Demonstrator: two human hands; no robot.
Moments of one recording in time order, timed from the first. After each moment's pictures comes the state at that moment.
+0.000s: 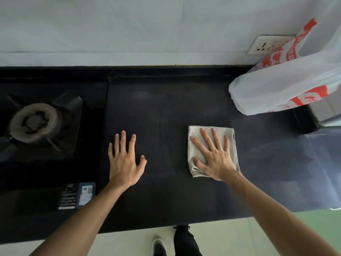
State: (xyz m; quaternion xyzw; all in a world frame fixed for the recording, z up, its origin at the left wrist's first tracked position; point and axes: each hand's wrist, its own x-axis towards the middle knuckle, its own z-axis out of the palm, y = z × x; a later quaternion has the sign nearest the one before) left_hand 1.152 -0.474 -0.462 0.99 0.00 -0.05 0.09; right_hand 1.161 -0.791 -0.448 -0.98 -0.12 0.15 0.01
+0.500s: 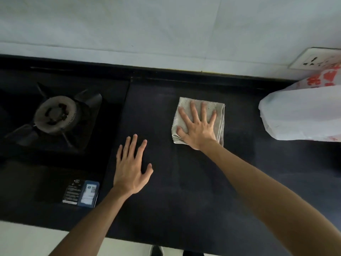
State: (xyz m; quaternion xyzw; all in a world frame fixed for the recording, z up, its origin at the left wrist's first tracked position) left_hand 1.155 -0.476 -0.463 0.99 0.03 -0.06 0.10; right_hand 1.315 -0.699 -0.454 -0.97 -0.18 0.14 0.03
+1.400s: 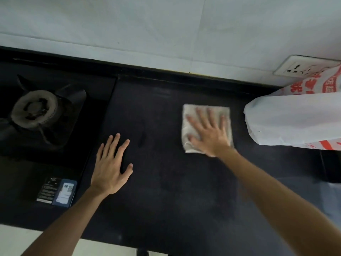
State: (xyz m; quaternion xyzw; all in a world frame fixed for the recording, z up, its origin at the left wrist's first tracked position) left_hand 1.154 -0.474 -0.462 0.99 0.03 -0.06 0.11; right_hand 1.317 -0.790 -0.452 -0.97 -0.22 0.14 -0.01
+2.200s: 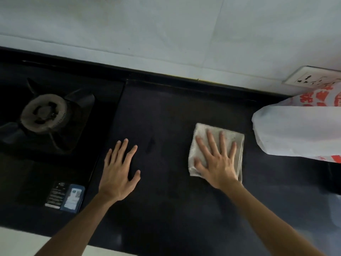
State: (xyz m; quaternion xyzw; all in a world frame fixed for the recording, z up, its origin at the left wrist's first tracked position) left_hand 1.155 -0.472 -0.462 0.99 0.03 -0.07 0.12; right_hand 1.250 -0.789 -0.454 -0.98 -0.18 0.12 0.02
